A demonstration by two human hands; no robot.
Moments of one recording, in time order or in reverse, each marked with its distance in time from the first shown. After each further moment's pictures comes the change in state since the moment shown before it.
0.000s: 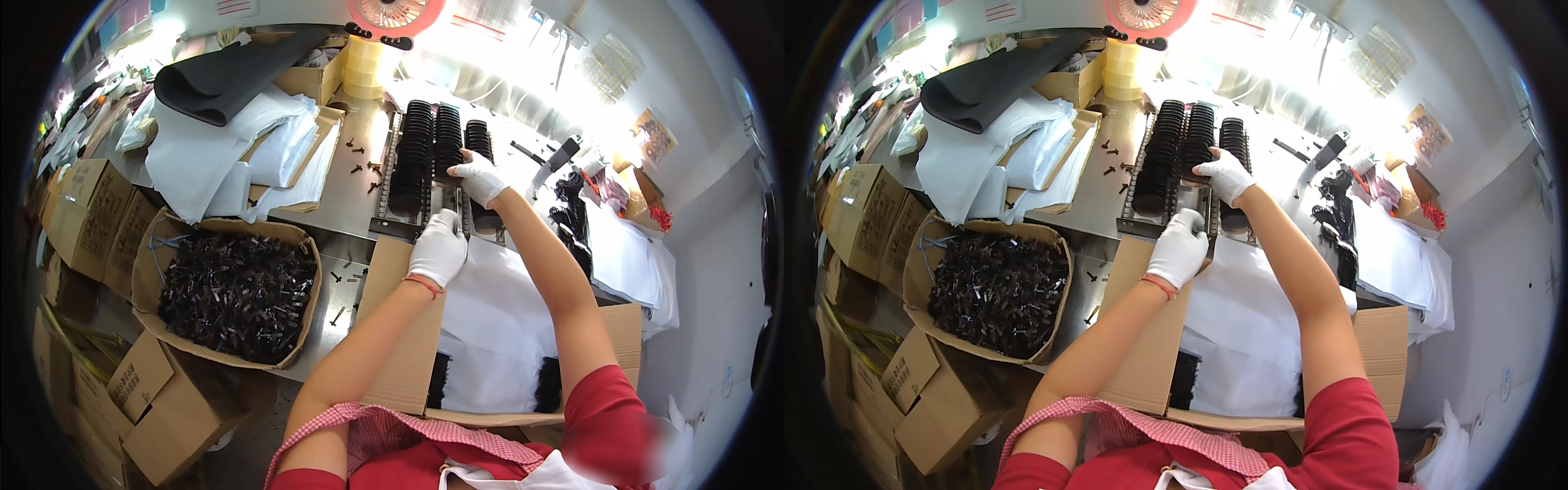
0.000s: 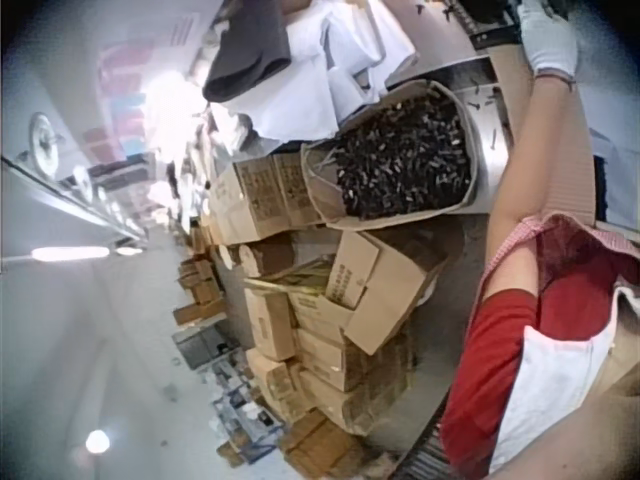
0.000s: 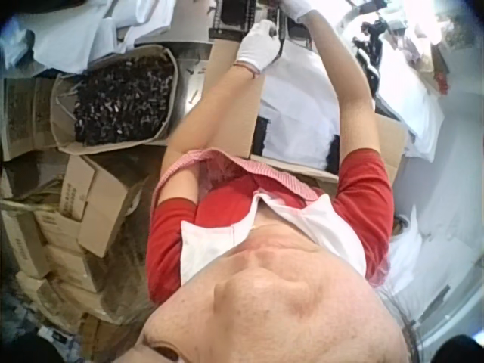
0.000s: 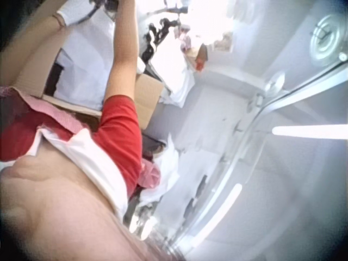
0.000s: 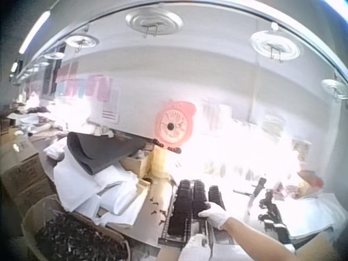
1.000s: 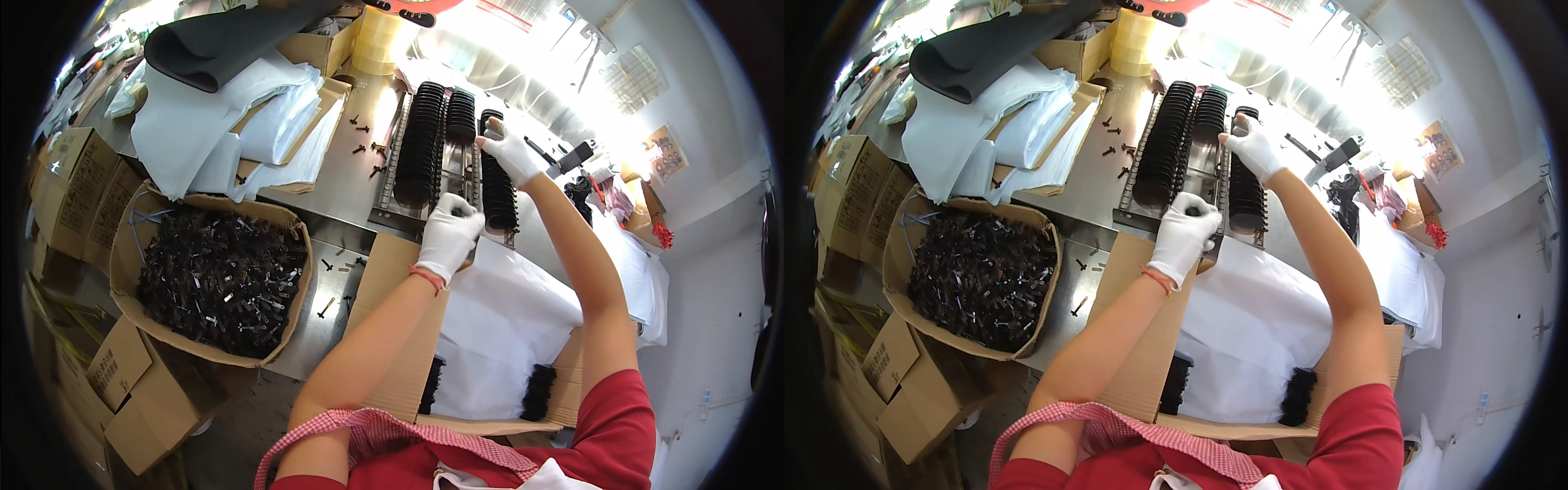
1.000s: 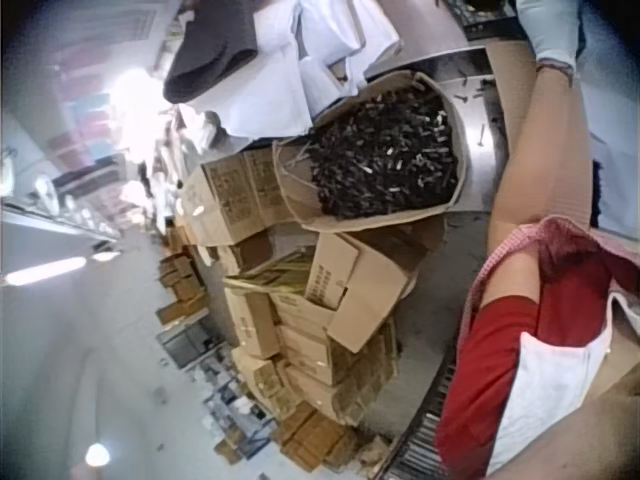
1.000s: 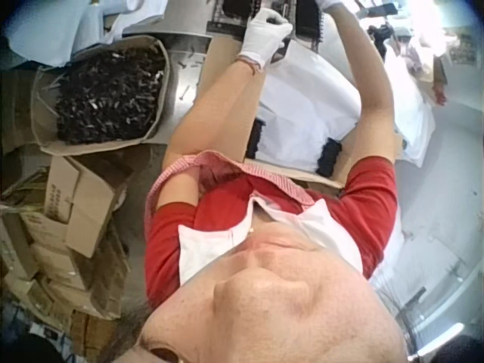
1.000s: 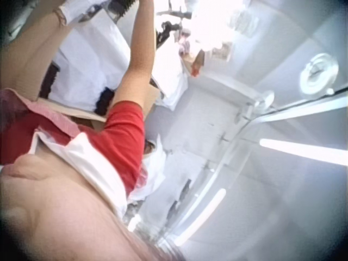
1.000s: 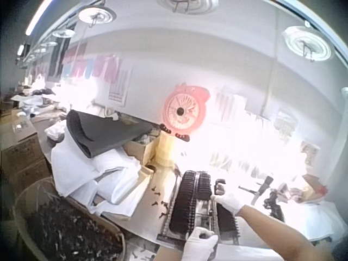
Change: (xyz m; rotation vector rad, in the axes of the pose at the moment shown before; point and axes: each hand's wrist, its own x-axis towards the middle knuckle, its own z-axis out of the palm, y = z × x) left_hand 0.016 0.007 -0.017 -0.799 -0.037 -0.420; right_hand 0.002 -0.055 0.010 -0.458 0.083 -0.234
